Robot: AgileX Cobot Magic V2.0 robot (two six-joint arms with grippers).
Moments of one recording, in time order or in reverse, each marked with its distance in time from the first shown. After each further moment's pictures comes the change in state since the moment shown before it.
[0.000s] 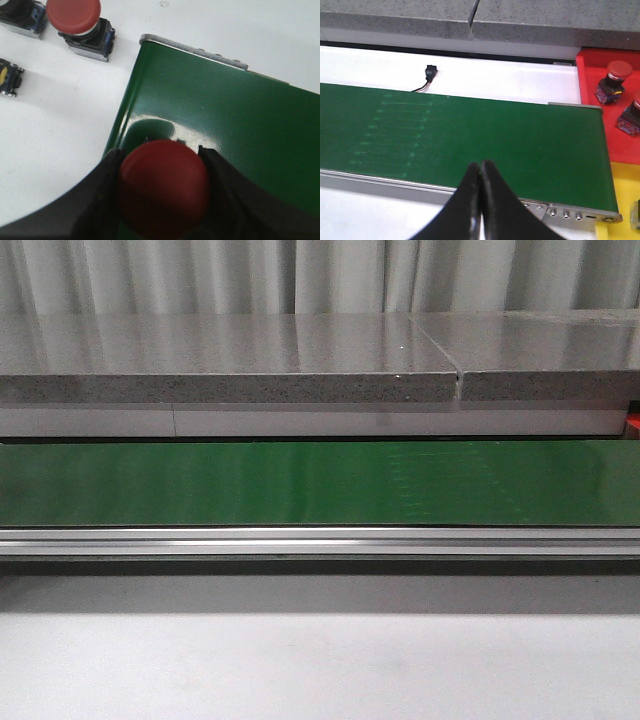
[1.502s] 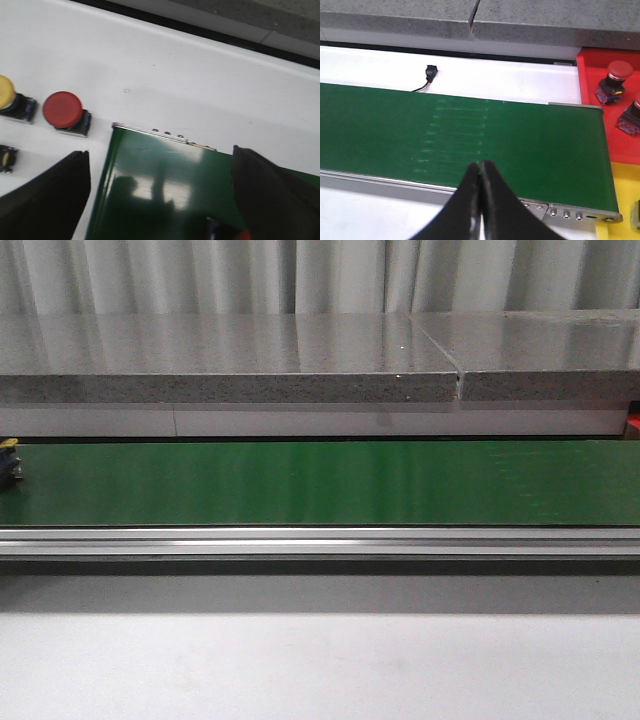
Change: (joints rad) left arm 0.082 -0.058 -0.172 -0.236 0.042 0.265; right arm 0.000 0.000 0.000 0.000 0.000 0.000
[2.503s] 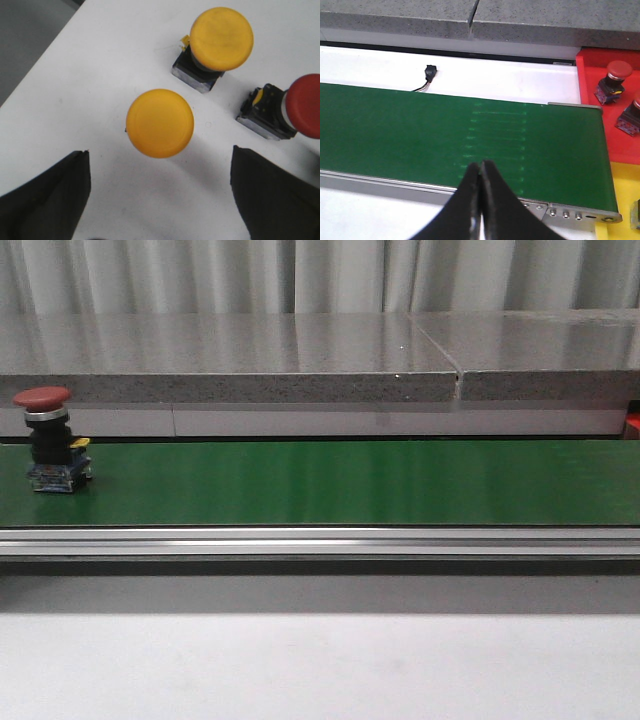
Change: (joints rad) left arm 0.332 0.273 0.042 0.027 -0.125 0.004; right arm 0.000 0.000 0.000 0.000 0.000 0.000
